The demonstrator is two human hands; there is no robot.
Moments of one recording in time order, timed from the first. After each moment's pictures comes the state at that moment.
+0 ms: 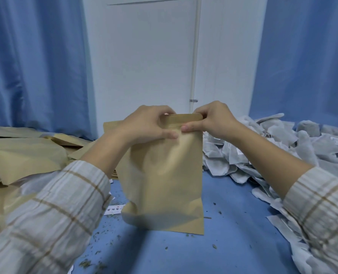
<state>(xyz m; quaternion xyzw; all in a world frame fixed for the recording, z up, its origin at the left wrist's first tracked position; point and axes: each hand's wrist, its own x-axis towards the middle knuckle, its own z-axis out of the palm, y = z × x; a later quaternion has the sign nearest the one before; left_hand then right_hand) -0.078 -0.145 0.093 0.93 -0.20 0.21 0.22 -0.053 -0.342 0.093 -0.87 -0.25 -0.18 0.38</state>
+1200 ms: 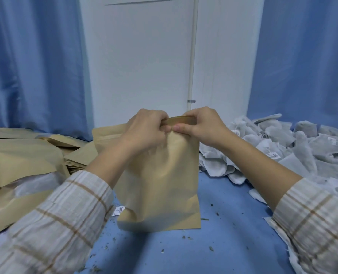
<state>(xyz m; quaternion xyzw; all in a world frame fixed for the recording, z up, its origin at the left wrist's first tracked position) -0.080 -0.166 0.079 0.93 -0.15 0.30 0.16 -0.061 -0.328 0.083 -0.88 -0.24 -0.20 0.37</state>
